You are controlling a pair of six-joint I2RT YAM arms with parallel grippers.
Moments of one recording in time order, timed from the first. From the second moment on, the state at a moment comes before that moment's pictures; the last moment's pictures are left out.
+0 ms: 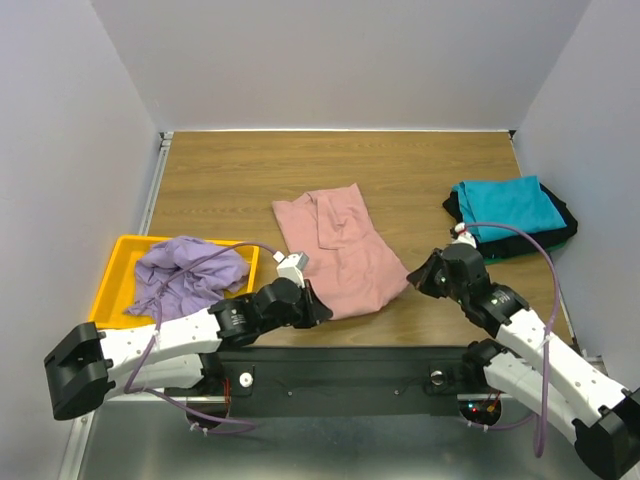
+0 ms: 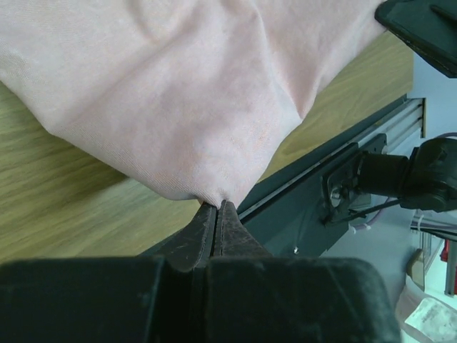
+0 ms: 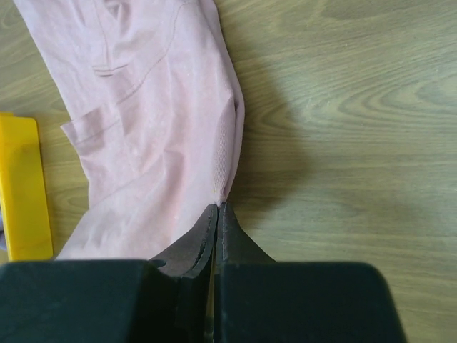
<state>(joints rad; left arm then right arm) -1.10 0.95 0.42 -0.05 -0.13 -1.02 0.53 0.73 0.49 -0.40 0.11 0.81</state>
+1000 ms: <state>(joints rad) -0.66 1.03 0.76 -0.16 -0.28 -0.81 0.53 1.45 1.24 -0.32 0.29 0.60</state>
